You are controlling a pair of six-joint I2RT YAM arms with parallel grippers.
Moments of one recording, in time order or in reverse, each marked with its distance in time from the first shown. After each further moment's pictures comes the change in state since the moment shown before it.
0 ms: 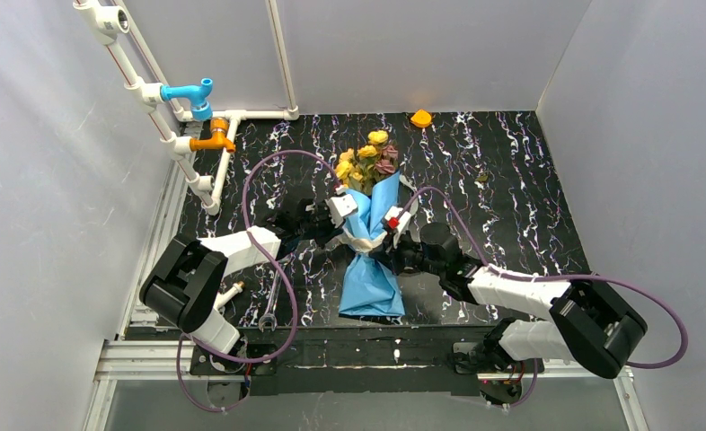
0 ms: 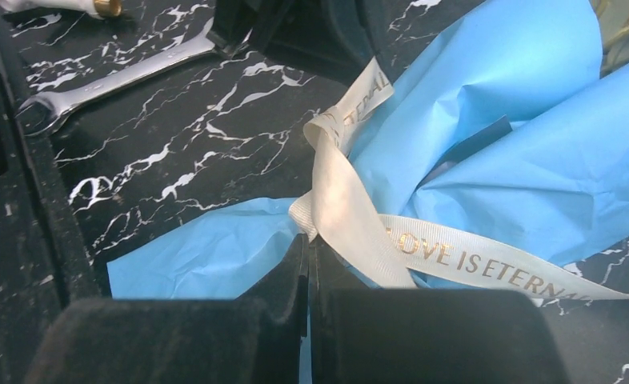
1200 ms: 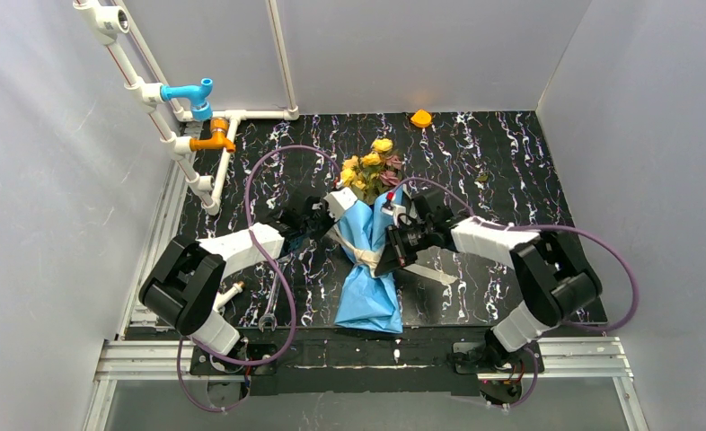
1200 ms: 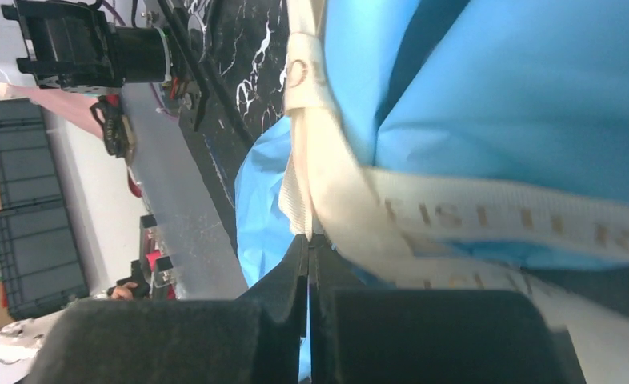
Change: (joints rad) left arm -0.042 -0.011 0.053 -0.138 -0.378 -0.019; right arm -0.254 0.359 0.357 -0.648 -0.650 0.314
